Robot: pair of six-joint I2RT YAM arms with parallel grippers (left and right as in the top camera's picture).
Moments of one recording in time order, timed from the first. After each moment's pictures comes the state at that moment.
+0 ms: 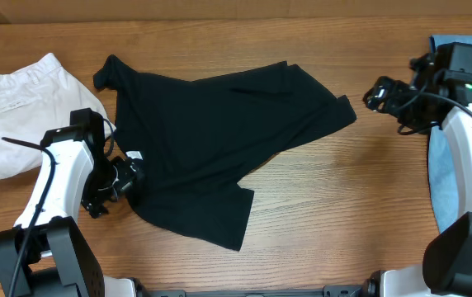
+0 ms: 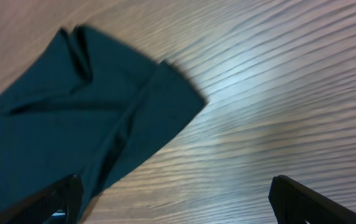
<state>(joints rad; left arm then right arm) 0.19 1.61 1.05 -1.13 0.04 -0.56 -0.19 1.66 1.42 -0.92 -0.29 0.22</state>
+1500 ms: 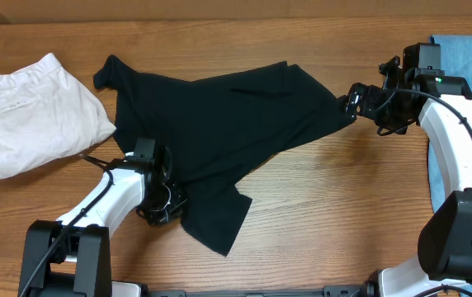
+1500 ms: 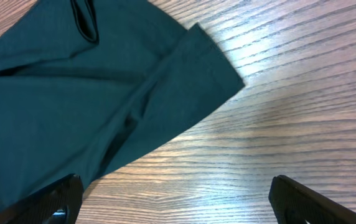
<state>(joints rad) -0.14 1.58 0.72 -0.77 0.31 -0.68 -0.11 1.75 1.42 -0.91 -0.30 0.20</state>
